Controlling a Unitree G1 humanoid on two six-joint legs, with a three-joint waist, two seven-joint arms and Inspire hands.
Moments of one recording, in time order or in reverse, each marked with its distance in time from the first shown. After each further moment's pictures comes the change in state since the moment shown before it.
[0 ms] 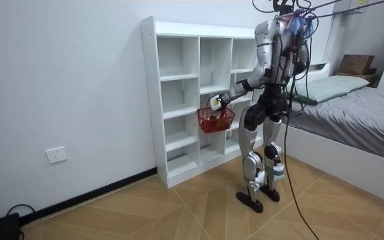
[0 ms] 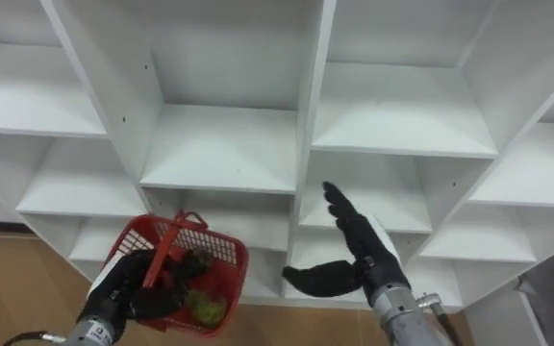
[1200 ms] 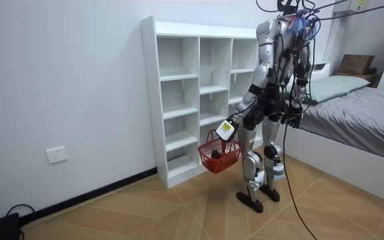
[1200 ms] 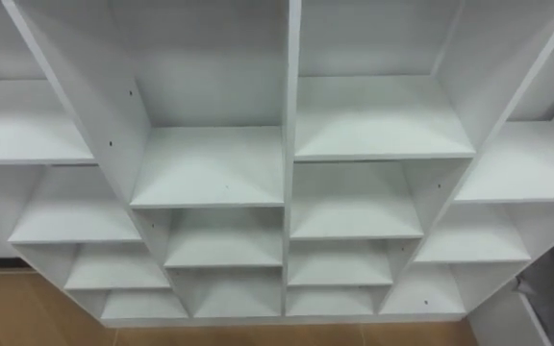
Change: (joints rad) left arm 0.039 -0.051 0.229 0.567 0.063 0.059 0.194; right arm -0.006 0.018 -0.186 1.047 0.090 0.071 -0.191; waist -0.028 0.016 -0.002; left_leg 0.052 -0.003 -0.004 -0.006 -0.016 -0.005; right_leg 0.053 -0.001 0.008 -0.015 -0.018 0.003
